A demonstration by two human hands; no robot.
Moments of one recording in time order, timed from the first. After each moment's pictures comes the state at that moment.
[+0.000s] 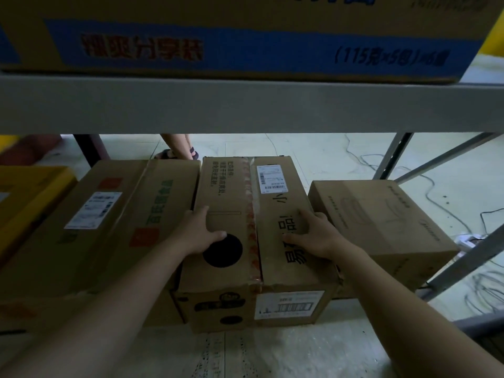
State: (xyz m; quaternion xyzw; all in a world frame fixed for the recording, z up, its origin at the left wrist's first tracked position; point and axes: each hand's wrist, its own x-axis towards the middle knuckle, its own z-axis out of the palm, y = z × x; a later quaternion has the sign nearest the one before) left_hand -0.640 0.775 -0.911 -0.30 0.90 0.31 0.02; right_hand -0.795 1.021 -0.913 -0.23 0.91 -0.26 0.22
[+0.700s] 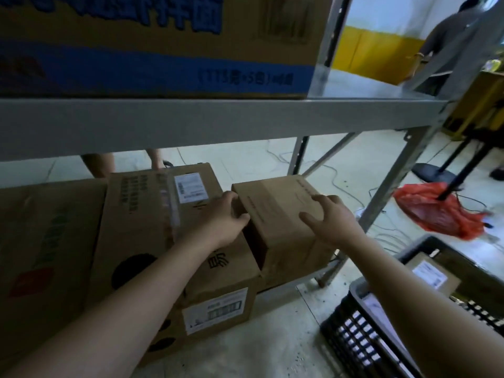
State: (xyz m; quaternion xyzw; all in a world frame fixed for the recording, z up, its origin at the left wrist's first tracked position) left_hand -0.734 0.935 -0.858 -0.10 0.92 0.38 -0.04; right_hand -0.805 1.182 -0.853 -0.10 0.98 -0.18 -0.02
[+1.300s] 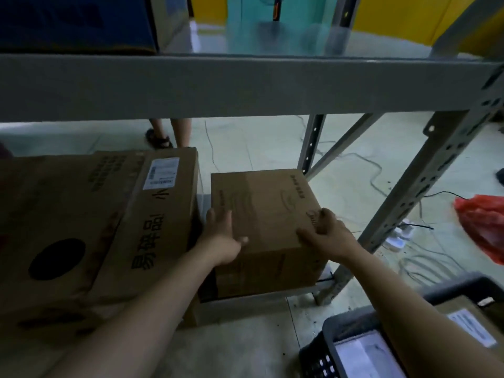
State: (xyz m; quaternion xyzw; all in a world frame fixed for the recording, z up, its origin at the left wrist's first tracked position) left_hand -0.822 1.064 -0.916 -0.29 0.90 0.31 0.12; right_hand -0.947 1.285 -0.934 -0.13 0.93 -0.28 0.19
